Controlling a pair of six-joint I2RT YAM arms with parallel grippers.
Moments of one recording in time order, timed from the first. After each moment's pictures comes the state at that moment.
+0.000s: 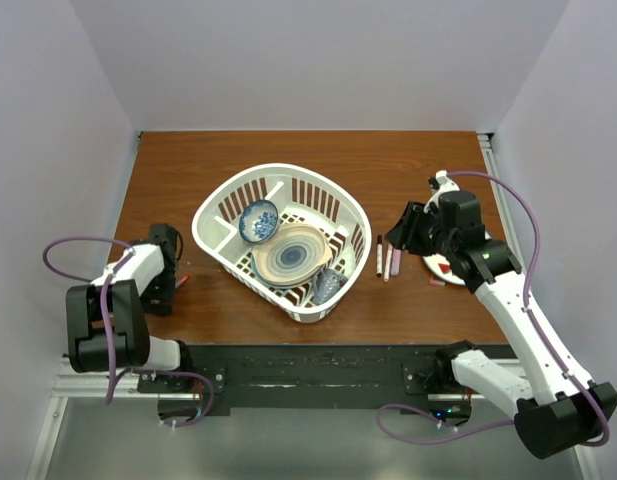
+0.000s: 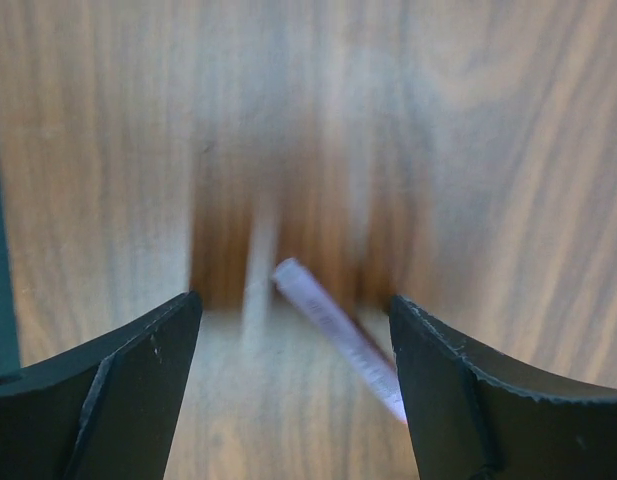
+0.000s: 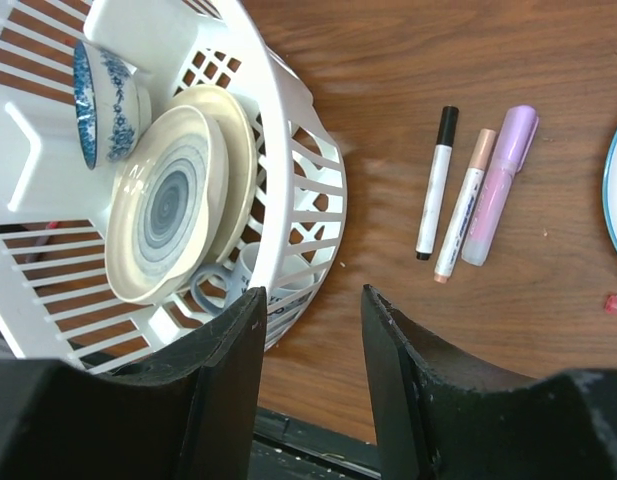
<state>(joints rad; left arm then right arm) 0.14 1.39 0.68 -0.83 -0.56 -1.57 0.31 0.96 0.98 -0.66 -0.11 0.51</state>
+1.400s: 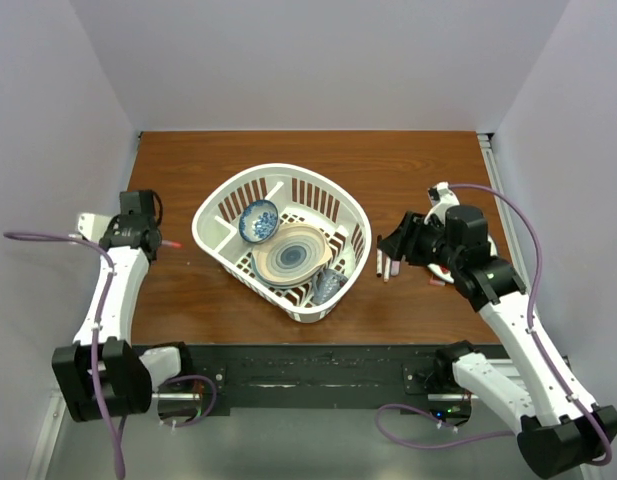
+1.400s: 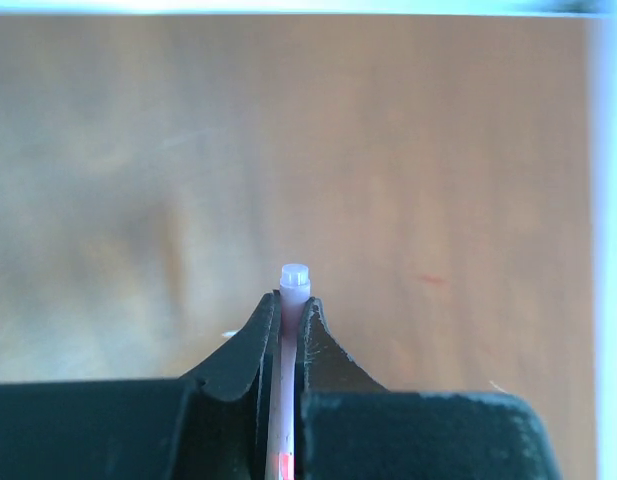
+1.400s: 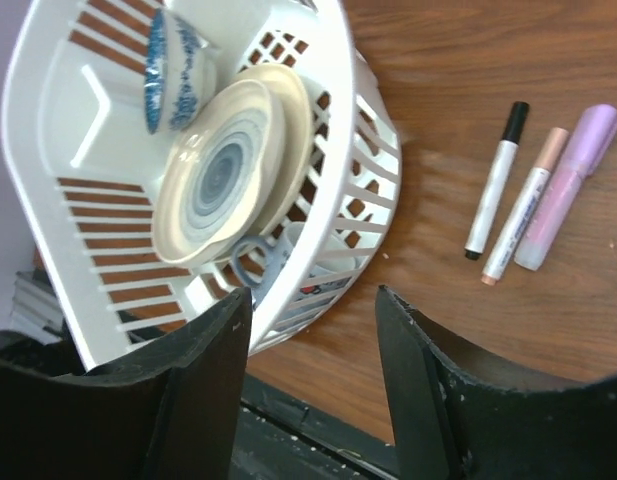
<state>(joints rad) 0.14 1.15 0.90 -0.70 -0.56 -1.29 0.31 0.84 0.86 -0.57 -0.24 0.51</state>
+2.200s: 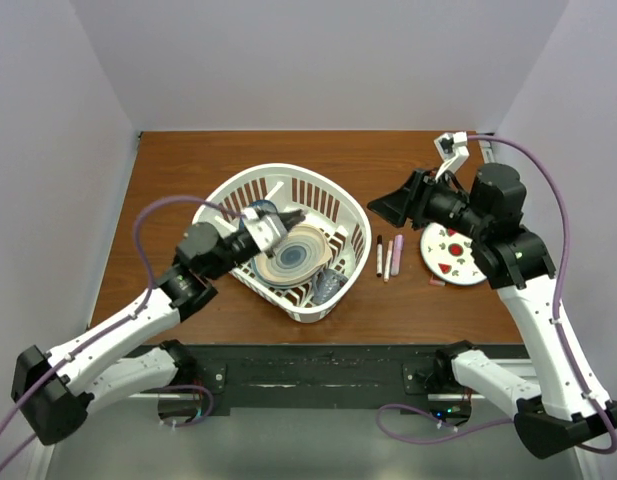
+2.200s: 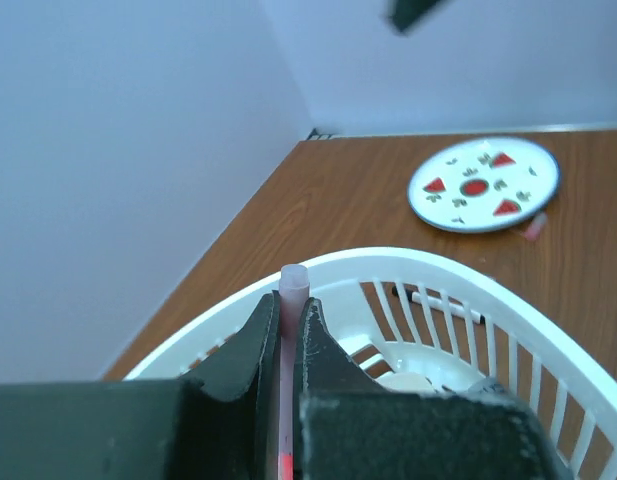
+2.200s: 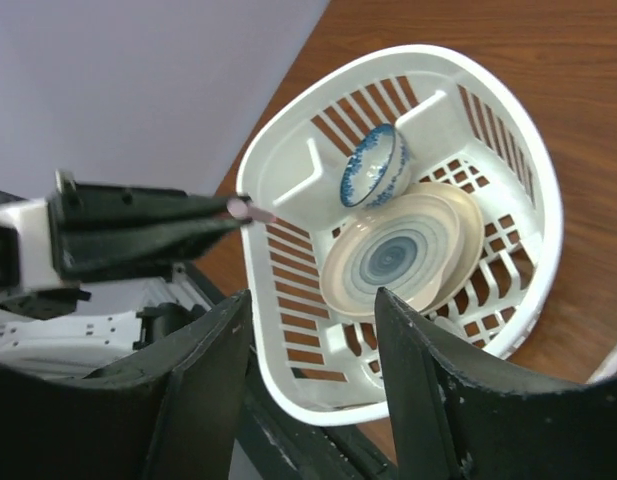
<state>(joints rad) -0.74 0.94 0.71 0.35 0.25 0.34 0.31 0.96 1.27 -0.55 -0.51 0.51</state>
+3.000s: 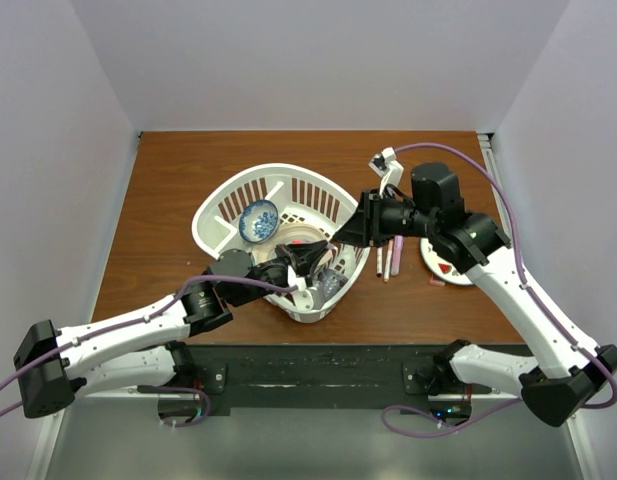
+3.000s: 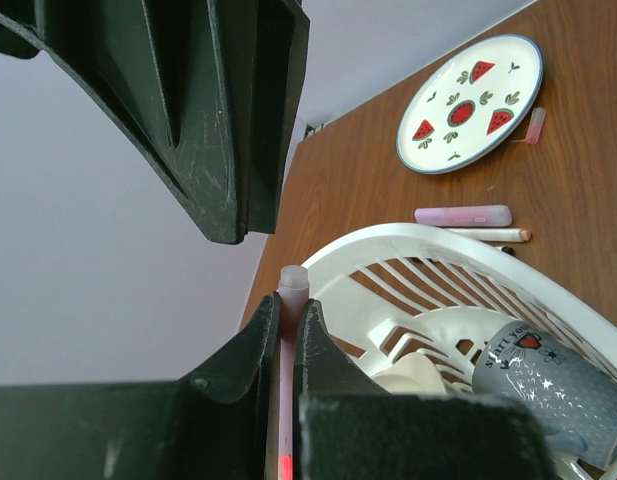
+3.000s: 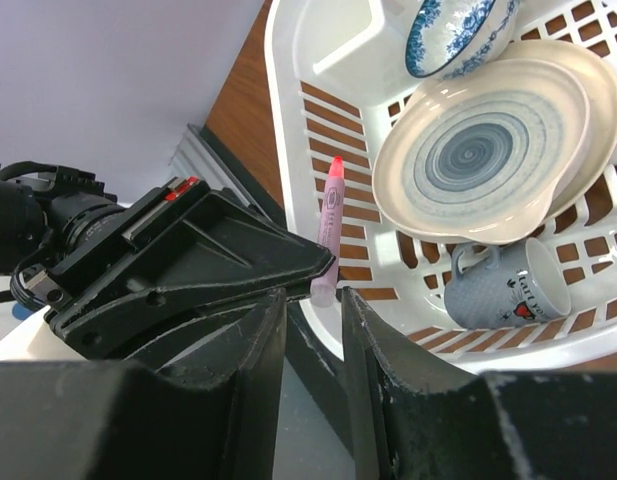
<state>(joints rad) -1.04 0.99 0.66 0.33 0.09 0.85 0.57 1.12 1.28 -0.64 -0.51 0.52</state>
